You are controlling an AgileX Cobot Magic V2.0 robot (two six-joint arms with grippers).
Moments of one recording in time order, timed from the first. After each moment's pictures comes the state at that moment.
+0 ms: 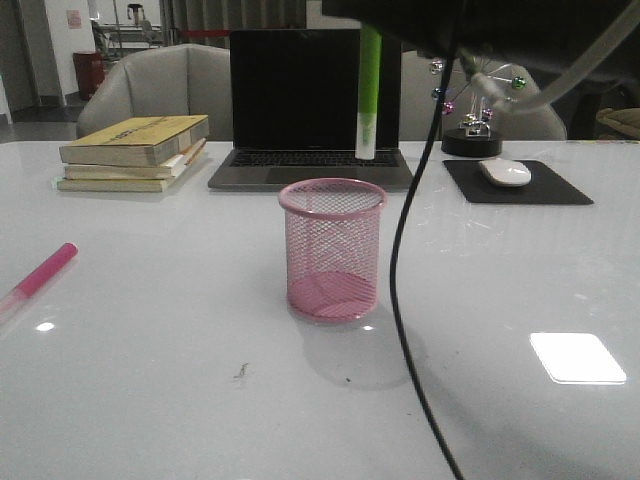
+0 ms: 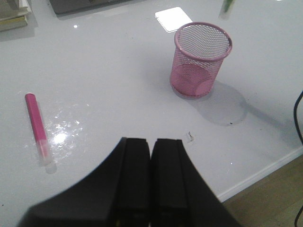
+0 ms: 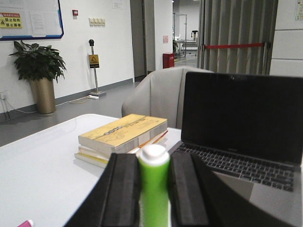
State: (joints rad) left arm -0.49 0.72 -0.63 -0.12 0.57 0.08; right arm 0.56 1.62 -0.72 0.11 -0.98 0.00
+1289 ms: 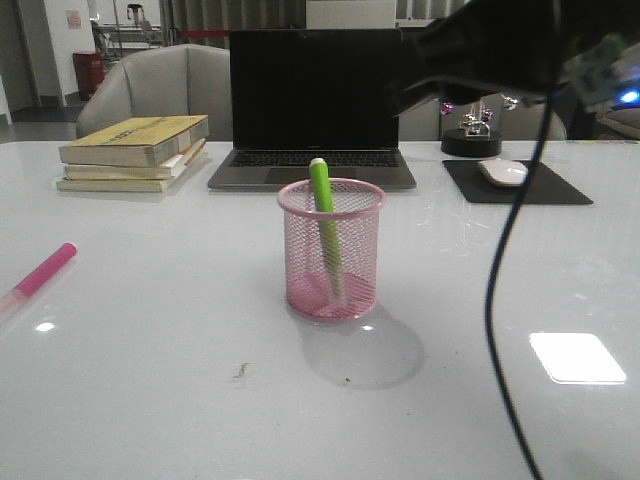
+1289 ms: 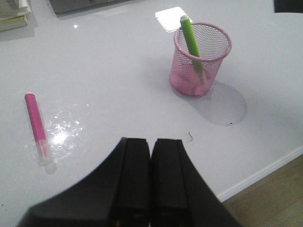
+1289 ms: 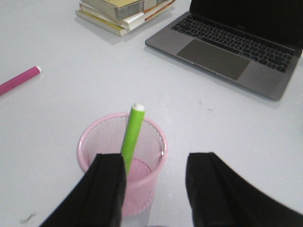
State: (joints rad) left arm -0.49 0.72 -0.63 -0.12 0.57 0.08; right arm 0.52 1.28 -0.72 0.02 -0.08 -0.04
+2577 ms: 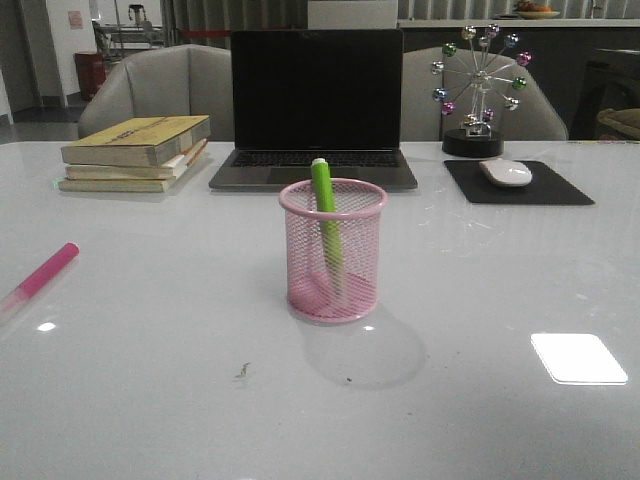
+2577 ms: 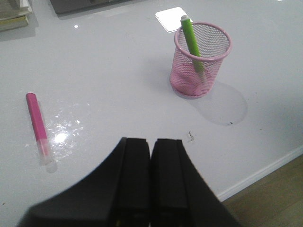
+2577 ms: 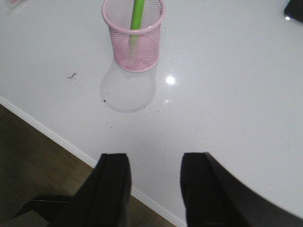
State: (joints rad) left arm -0.49 0.72 -0.63 -0.12 0.57 0.08; right arm 0.52 0.70 -0.67 0.02 0.72 0.03
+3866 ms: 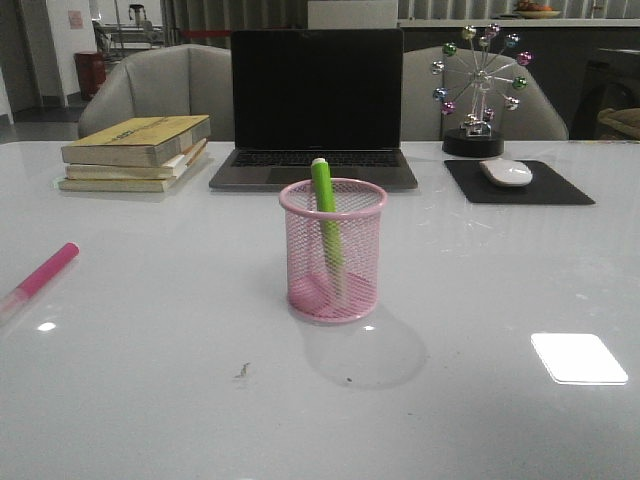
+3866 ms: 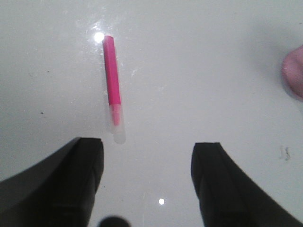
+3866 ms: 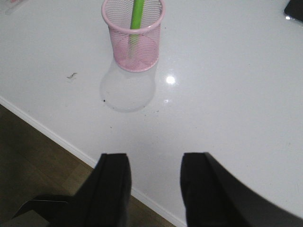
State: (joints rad) left arm -0.18 1.31 -1.01 -0.11 0.77 0.05; right arm 0.52 0.70 -0.67 0.02 0.72 0.03
